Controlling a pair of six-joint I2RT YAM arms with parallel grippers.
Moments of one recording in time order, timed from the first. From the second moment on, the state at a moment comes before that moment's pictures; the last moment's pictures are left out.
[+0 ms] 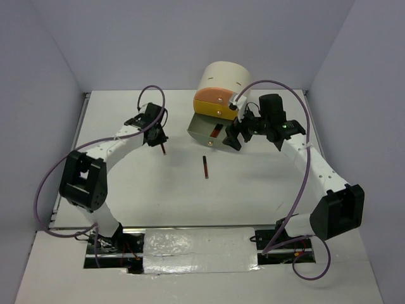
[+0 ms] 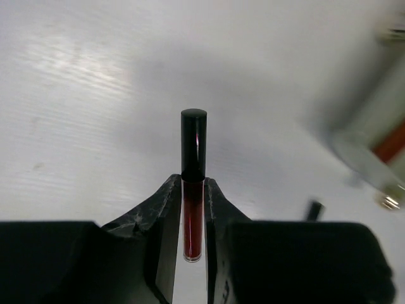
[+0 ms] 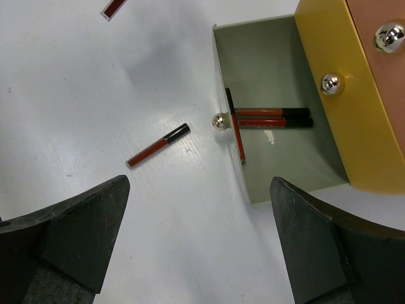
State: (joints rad) left arm -0.35 1.71 1.27 -0.56 -0.25 -0.72; right arm 0.30 1.35 1.21 -0.48 -0.61 -0.46
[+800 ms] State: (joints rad) left arm -0.55 2.00 1.68 -0.31 0.05 -1.03; right arm 0.25 1.27 1.12 -0.40 -0.52 -0.29
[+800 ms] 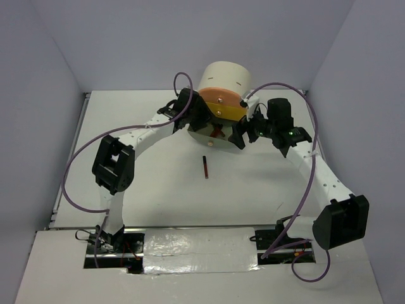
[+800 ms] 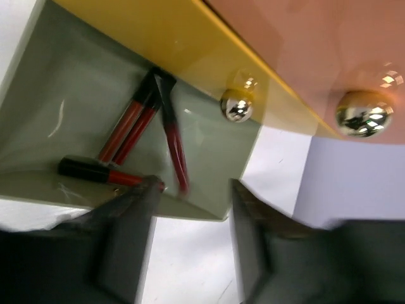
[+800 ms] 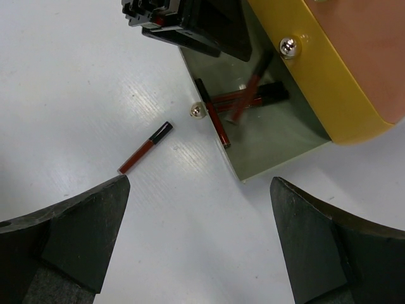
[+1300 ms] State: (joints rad) left arm -0.54 1.89 1.59 -0.40 -0.03 -0.97; right arm 0.34 1.32 1.08 -0.39 -0.53 -0.21
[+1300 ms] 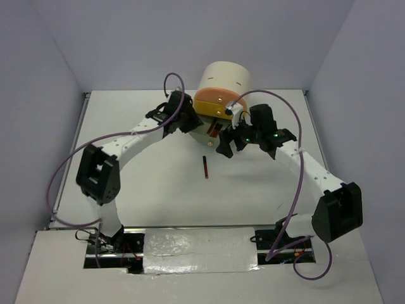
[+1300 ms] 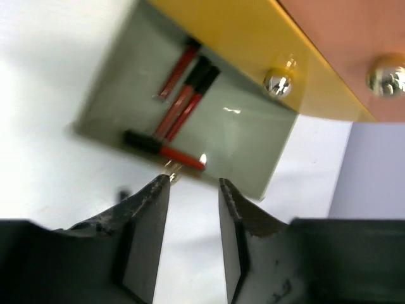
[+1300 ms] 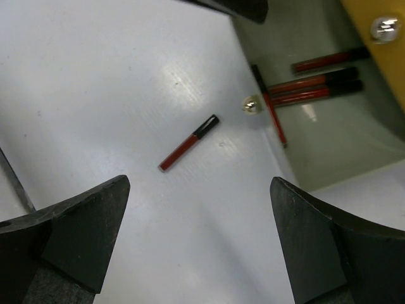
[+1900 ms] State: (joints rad) left arm -0.43 1.02 0.78 -0.40 -0.25 -0.85; right arm 0.69 1.73 1.15 -0.39 -0.17 0.02
